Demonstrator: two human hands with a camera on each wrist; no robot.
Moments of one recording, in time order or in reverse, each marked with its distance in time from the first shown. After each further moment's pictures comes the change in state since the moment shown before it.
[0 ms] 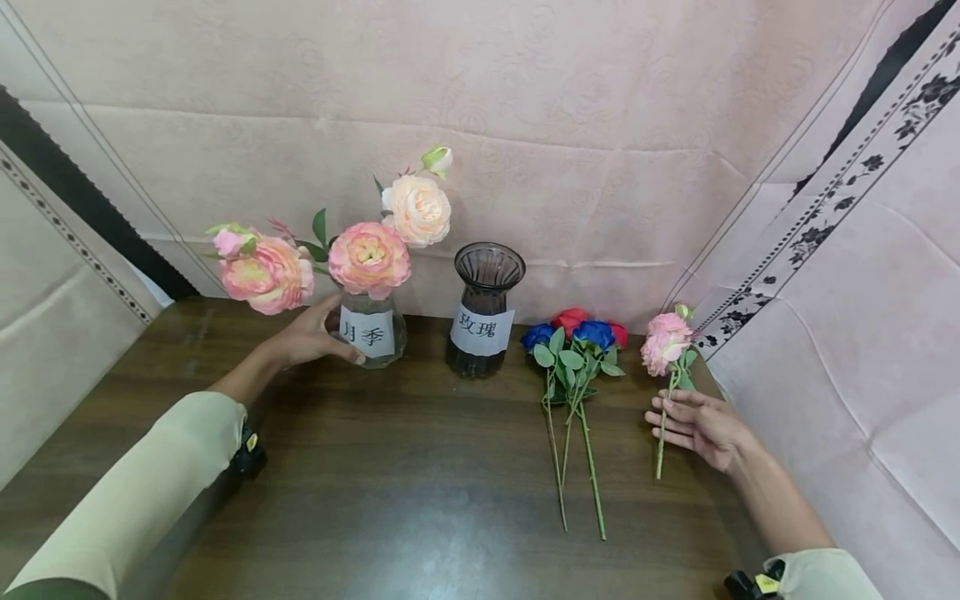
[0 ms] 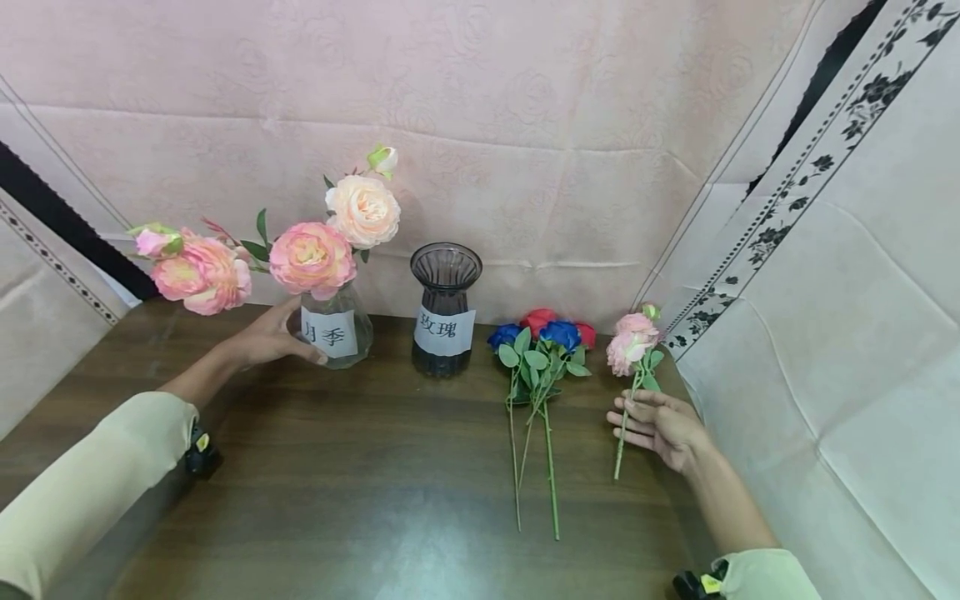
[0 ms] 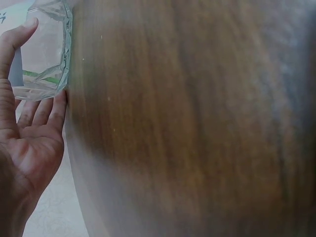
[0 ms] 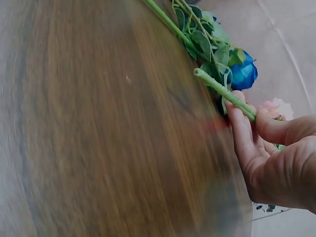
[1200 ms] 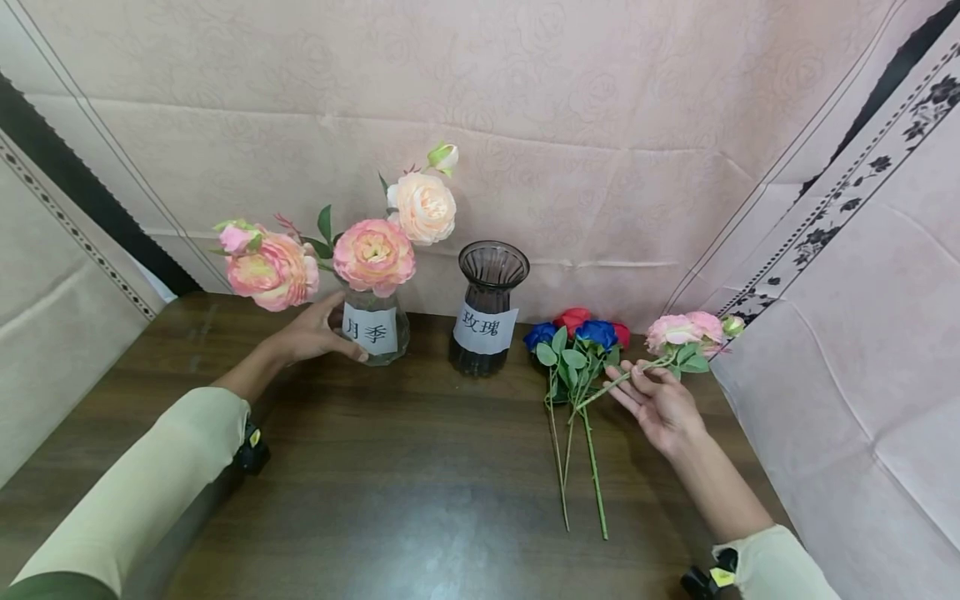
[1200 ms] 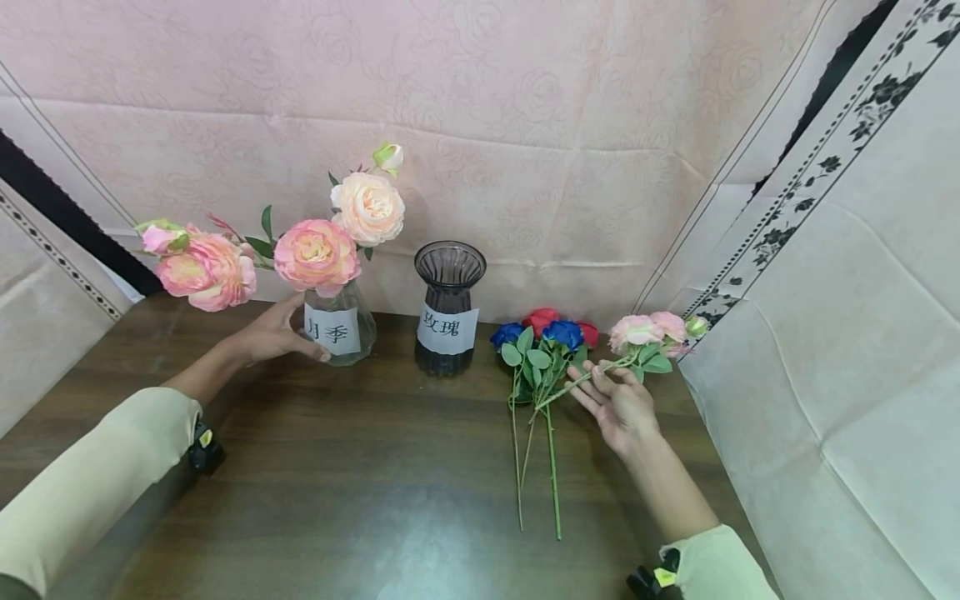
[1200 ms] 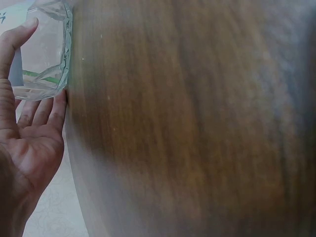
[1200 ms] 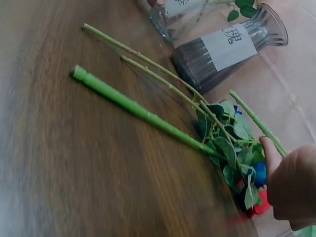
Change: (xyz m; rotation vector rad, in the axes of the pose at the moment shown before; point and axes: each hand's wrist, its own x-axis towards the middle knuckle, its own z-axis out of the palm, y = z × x) left_hand 0.001 0.001 0.001 -0.008 0.005 -0.007; right_hand 0.021 -0.014 0.093 0.487 0.139 -0.121
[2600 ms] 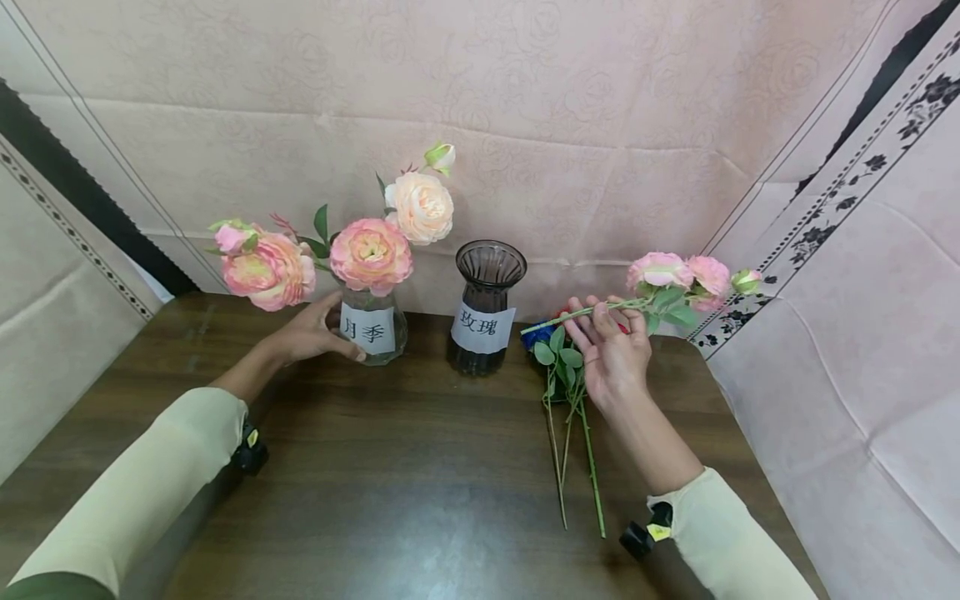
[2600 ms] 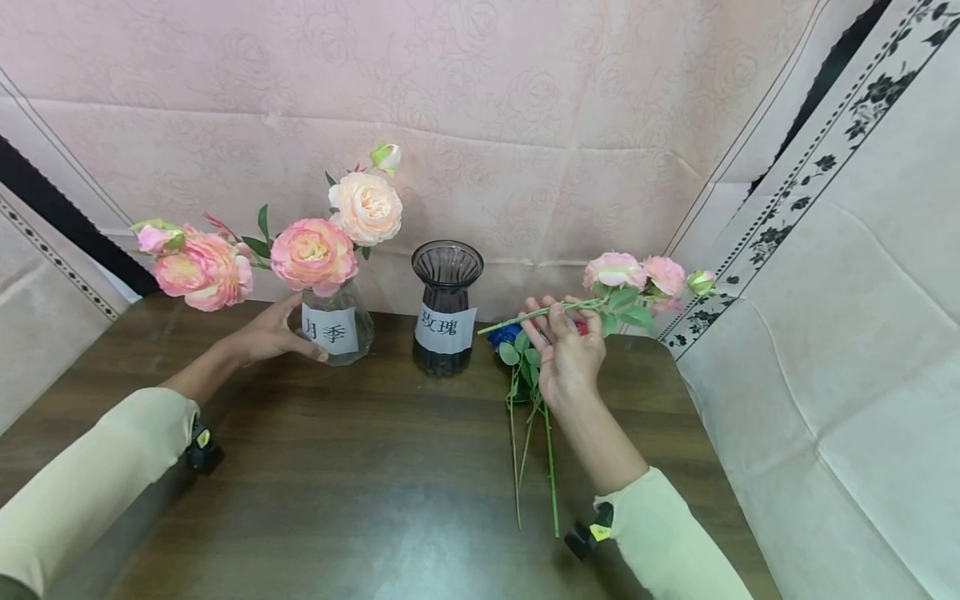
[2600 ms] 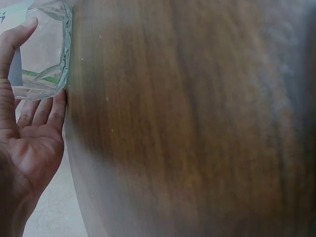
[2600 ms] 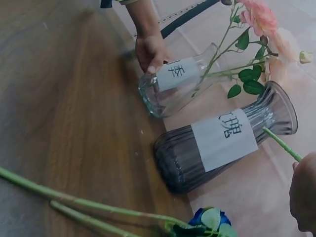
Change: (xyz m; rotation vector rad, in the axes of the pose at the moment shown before) left_hand 0.000 -0.001 -0.001 0.010 -0.004 -0.030; right_hand 0.020 0.018 0.126 0.223 0.092 -0.432
